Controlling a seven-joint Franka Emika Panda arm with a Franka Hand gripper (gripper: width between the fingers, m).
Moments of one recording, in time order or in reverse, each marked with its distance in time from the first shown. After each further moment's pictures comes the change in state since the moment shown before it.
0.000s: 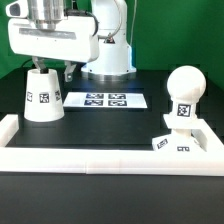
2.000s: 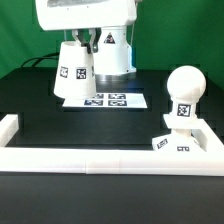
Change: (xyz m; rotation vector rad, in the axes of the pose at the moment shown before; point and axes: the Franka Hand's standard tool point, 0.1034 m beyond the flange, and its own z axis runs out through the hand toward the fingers) arm -0.005 -0.081 -0.064 0.108 -0.007 0.027
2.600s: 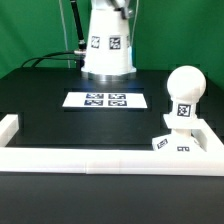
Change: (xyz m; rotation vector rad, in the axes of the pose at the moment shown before) arm 0.015 -0.118 -0.065 0.040 0.001 0.128
